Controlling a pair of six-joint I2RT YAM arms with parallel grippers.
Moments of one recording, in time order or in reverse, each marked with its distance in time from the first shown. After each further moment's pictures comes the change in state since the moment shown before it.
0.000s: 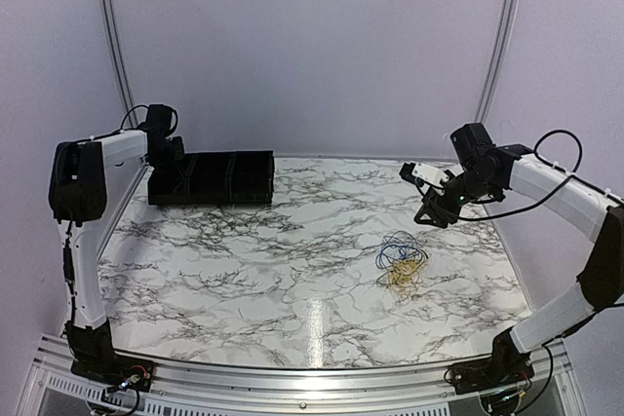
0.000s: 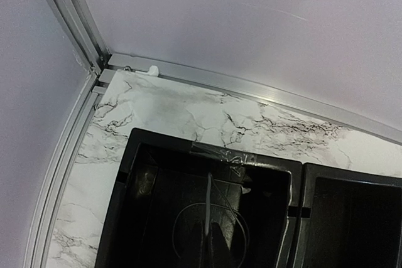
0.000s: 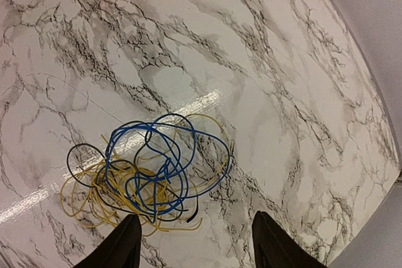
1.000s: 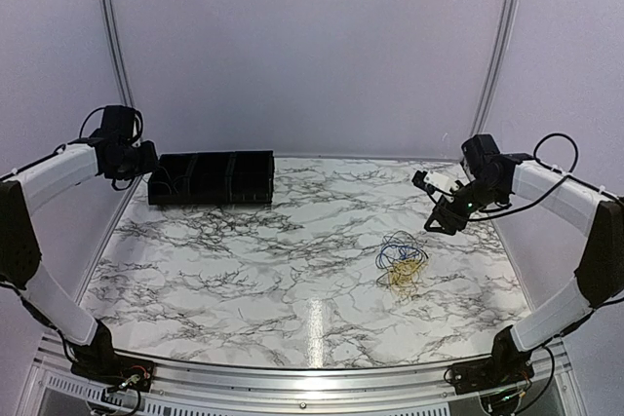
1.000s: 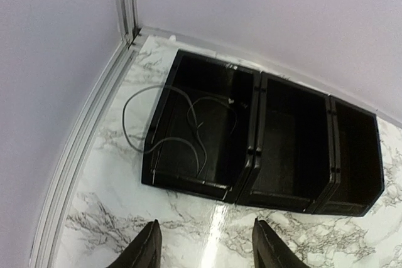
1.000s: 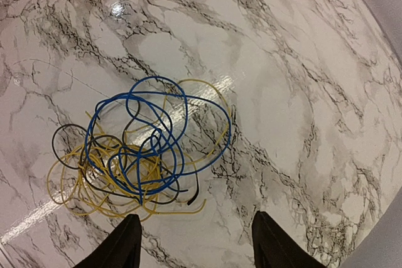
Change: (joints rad) left arm -0.014 -0.690 -0.585 -0.042 0.076 -0.072; right arm -0.112 0.024 -0.061 0.017 -0.050 -0.002
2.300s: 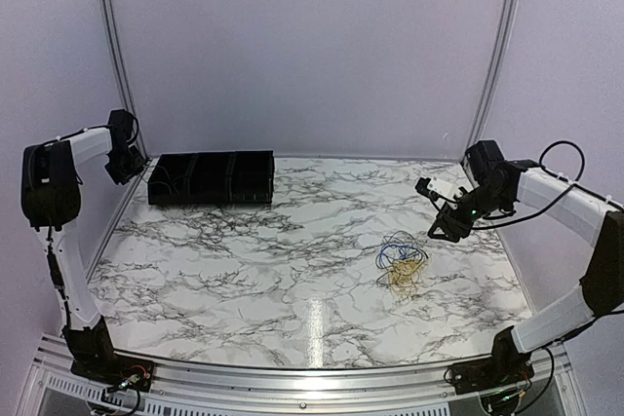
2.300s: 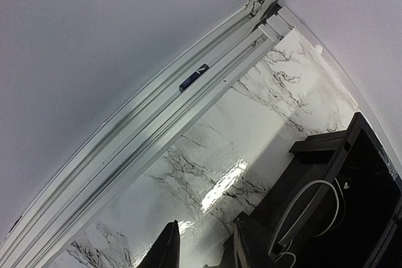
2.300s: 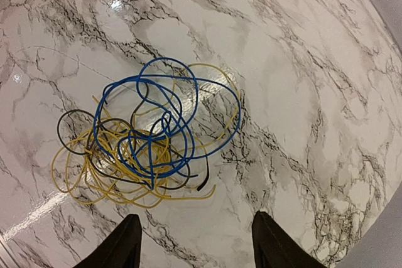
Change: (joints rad) left arm 0.201 0.541 0.470 -0.244 -0.095 -0.330; right arm 0.000 -0.062 -0.069 -0.011 0.013 0.003
